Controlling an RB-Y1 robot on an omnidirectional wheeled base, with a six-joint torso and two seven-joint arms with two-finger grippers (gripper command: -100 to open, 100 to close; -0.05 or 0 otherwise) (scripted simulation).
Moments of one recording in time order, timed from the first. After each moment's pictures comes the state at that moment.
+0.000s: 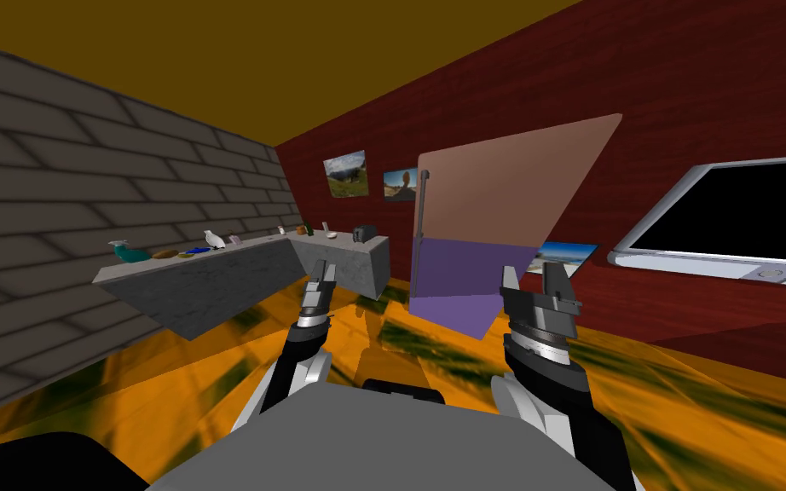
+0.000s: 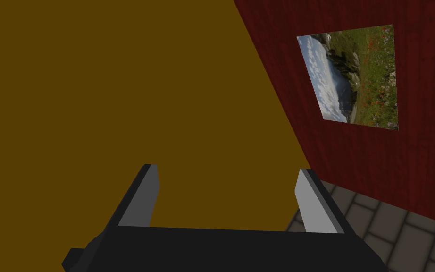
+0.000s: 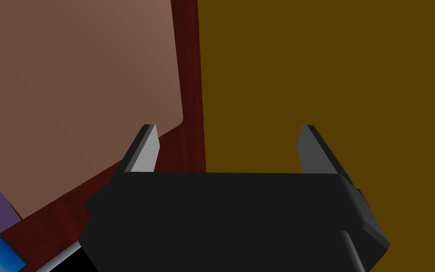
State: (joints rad) left arm 0.51 0.03 -0.01 -2.27 -0.06 -0.60 -0.14; right arm 0.52 -0.01 0.02 -2.35 -0.12 -0.63 0.17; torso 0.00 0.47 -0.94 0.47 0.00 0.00
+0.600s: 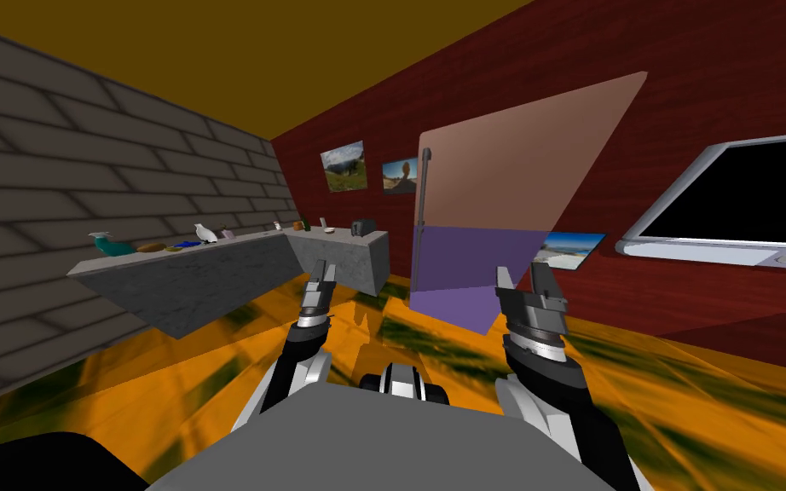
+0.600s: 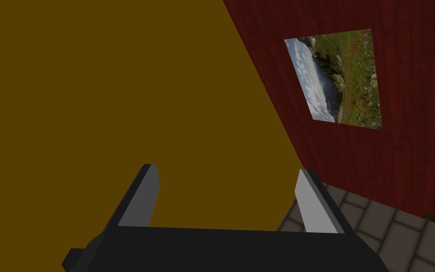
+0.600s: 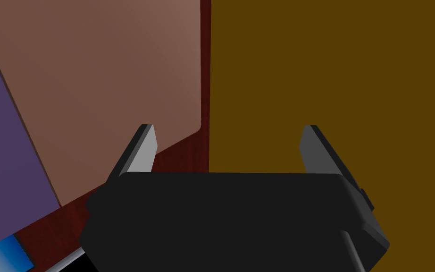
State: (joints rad) left arm 0.51 0.03 -0.01 -2.27 -0.06 -0.60 -0.14; right arm 0.51 -0.08 0.01 -2.33 -0.11 -0.61 0.17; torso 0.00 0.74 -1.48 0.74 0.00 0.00
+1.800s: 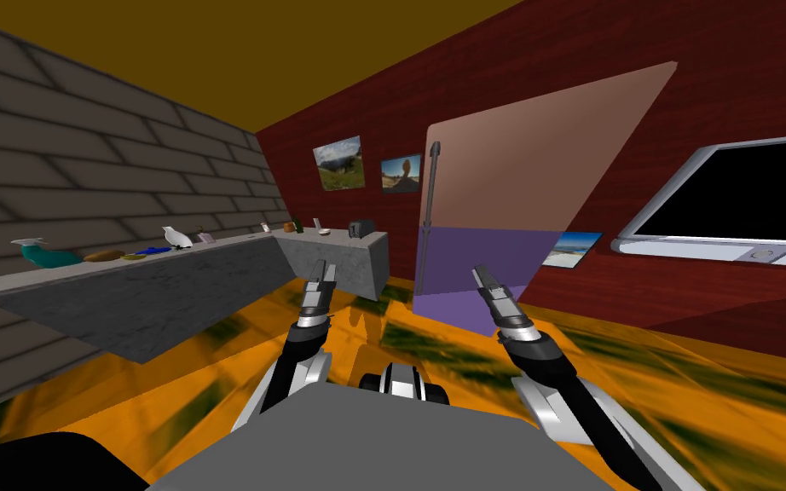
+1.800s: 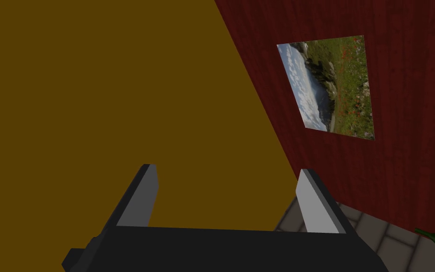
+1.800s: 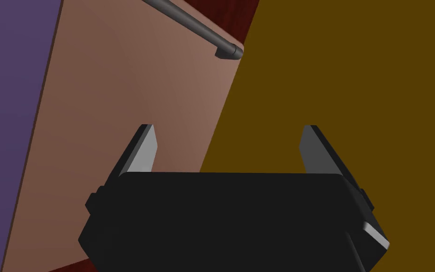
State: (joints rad) left arm 0.51 0.03 -0.01 -2.27 -0.06 -0.60 -0.14; right arm 0.44 -0.40 0.00 -2.25 0.03 -0.48 0.21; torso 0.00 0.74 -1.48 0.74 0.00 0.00
